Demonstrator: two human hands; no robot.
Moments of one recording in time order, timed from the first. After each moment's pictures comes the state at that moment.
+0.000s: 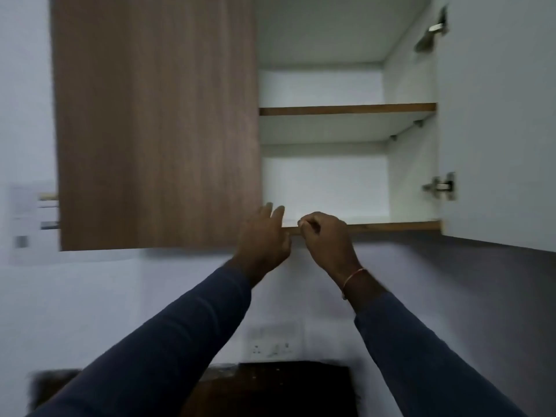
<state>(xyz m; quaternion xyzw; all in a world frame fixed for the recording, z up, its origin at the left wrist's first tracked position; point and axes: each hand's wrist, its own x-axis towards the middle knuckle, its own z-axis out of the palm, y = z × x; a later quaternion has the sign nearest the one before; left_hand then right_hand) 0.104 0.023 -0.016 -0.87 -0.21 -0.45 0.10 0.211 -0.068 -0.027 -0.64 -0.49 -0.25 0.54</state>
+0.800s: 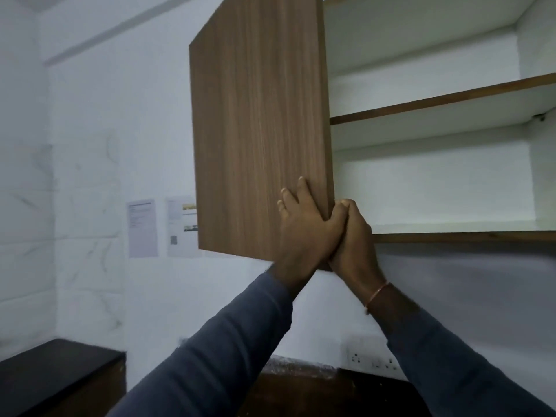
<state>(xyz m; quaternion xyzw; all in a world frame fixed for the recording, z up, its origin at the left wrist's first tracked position) 0.007 -0.003 0.014 -0.77 -0.31 -0.56 -0.08 0.078 -0.031 -0.009 -0.33 -0.52 0.15 0.78</state>
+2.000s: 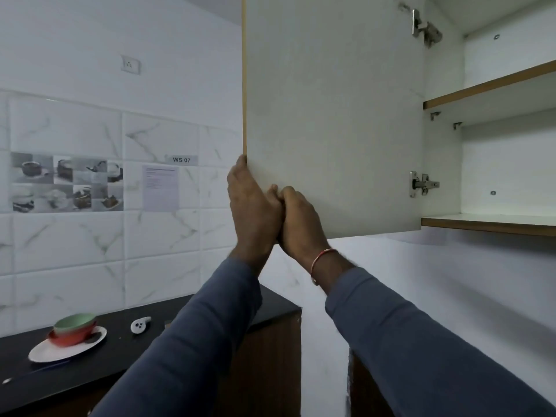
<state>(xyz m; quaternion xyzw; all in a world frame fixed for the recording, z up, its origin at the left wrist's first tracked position) -0.388 0.089 0.005 -0.51 -0.47 -0.71 0.15 -0.312 0.108 -0.013 -0.31 -0.77 0.05 0.56</state>
